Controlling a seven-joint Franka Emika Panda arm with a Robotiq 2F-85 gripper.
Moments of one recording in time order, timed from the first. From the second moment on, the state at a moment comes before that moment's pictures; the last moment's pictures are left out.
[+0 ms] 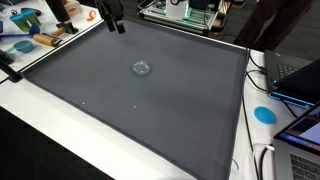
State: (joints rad) arm -0.11 0.14 -0.02 -2.20 0.52 2.41 -0.09
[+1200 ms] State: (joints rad) arm -0.07 0.08 -0.01 -2.35 0.43 2.53 -0.20
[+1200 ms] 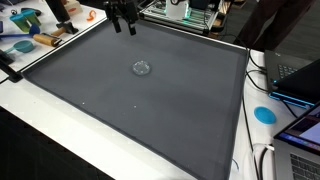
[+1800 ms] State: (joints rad) arm 0.00 0.07 0.01 -2.35 0.17 2.49 -0.02
